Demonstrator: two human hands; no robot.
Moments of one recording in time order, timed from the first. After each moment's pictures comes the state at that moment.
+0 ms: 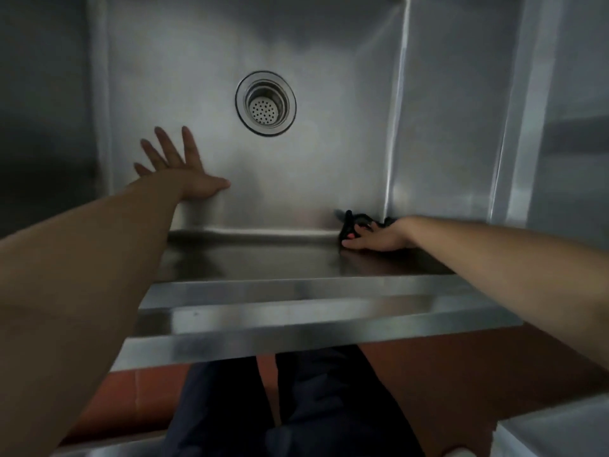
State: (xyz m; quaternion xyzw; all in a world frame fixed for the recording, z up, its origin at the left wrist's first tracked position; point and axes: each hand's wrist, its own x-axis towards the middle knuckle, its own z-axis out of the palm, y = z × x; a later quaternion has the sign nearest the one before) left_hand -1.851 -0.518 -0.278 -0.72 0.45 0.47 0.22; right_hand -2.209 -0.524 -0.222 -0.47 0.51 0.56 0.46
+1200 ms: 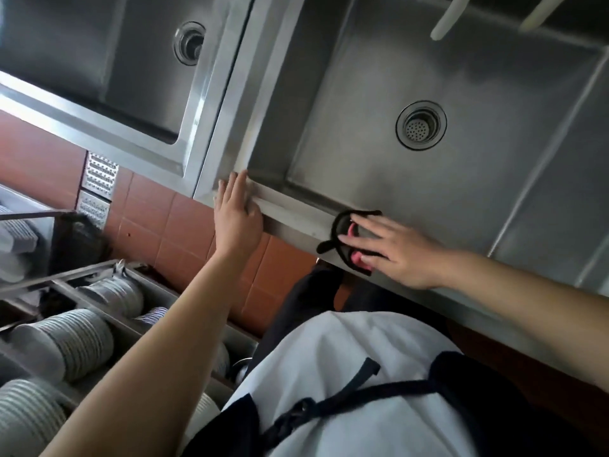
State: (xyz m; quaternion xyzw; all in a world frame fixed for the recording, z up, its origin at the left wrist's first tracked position) left_hand -1.816 -0.320 -0.056 -0.92 0.25 0.26 -0.14; right_hand -2.080 -0.471 -0.072 -0.86 0.12 0.27 0.42
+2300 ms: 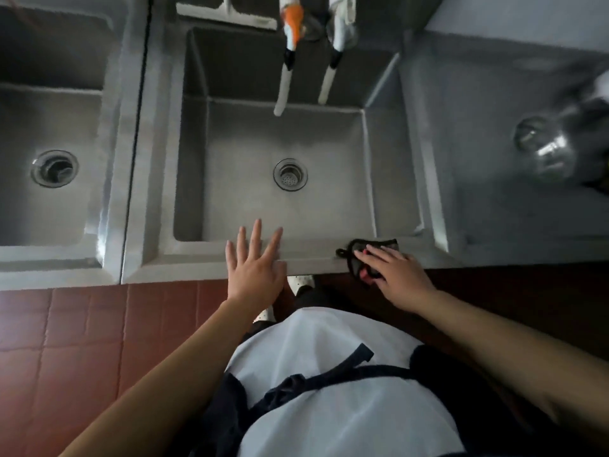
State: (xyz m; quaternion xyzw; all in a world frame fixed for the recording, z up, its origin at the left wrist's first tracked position) left_hand -1.886 -0.306 -0.056 -0.72 0.64 0.28 -0.01; right_hand -2.180 -0.358 -0.017 -0.77 0.53 0.25 0.24
